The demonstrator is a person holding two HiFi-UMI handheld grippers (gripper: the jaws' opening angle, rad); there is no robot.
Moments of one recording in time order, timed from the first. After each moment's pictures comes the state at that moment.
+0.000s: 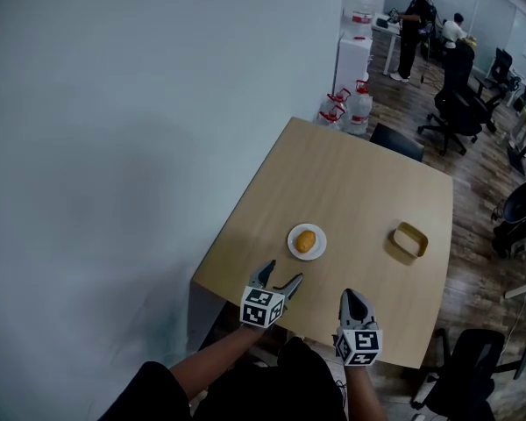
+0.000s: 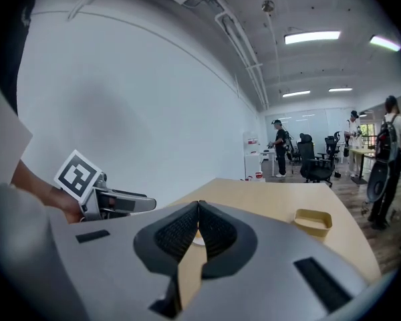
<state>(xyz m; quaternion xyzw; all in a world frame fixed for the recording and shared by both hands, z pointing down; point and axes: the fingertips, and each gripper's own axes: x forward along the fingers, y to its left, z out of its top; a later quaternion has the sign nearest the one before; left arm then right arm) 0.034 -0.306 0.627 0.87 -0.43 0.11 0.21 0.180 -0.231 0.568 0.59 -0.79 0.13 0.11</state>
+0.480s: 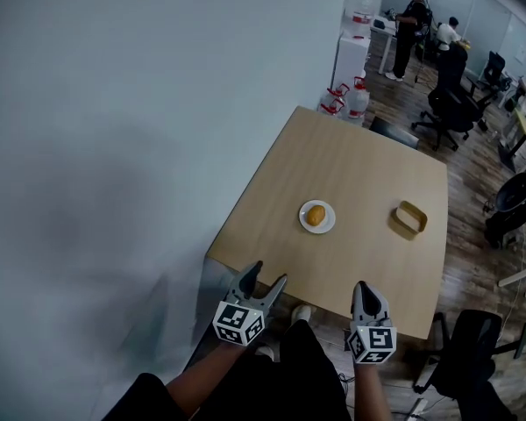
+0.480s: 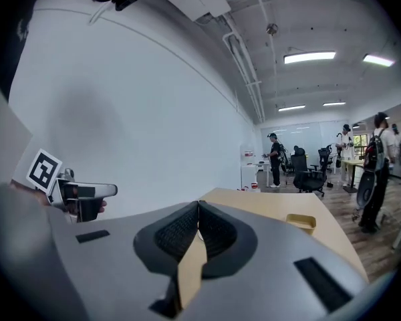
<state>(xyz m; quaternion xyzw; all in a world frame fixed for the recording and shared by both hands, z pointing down) -0.069 -0.171 0.541 0.88 -0.45 -0.02 0.15 0.147 -0.129 0.524 0.62 -0.78 0.09 0.08</state>
